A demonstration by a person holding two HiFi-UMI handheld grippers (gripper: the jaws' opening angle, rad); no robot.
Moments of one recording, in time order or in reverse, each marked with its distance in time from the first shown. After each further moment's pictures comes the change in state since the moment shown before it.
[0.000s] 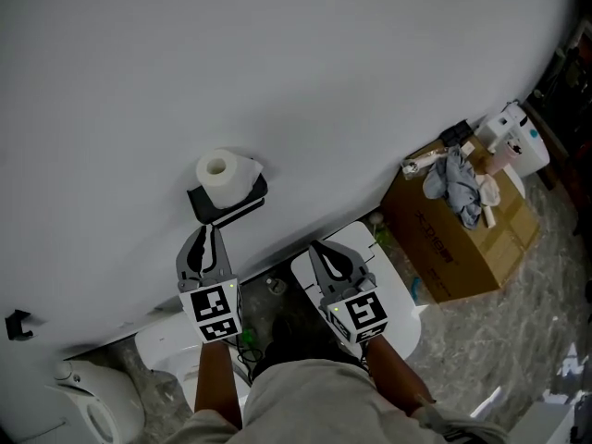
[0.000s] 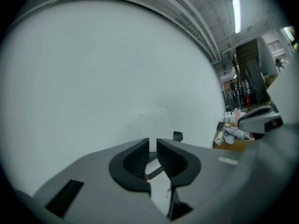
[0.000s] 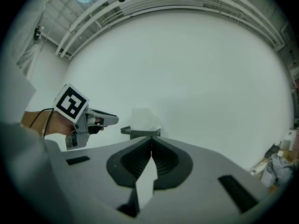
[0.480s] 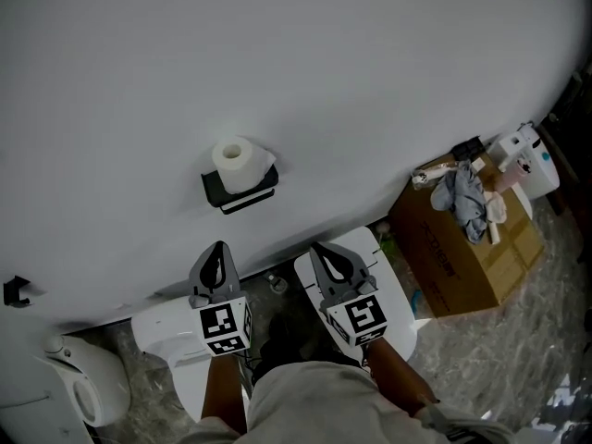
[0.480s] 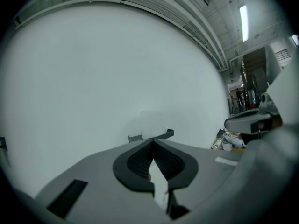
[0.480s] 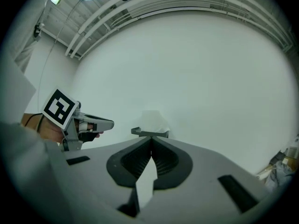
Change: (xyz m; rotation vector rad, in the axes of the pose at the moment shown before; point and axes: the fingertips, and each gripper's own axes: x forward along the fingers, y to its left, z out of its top) left arm -0.063 -0.018 -0.017 -0.108 -0.035 0.051; right arm -0.020 0.023 0.009 -0.049 -0.009 0.089
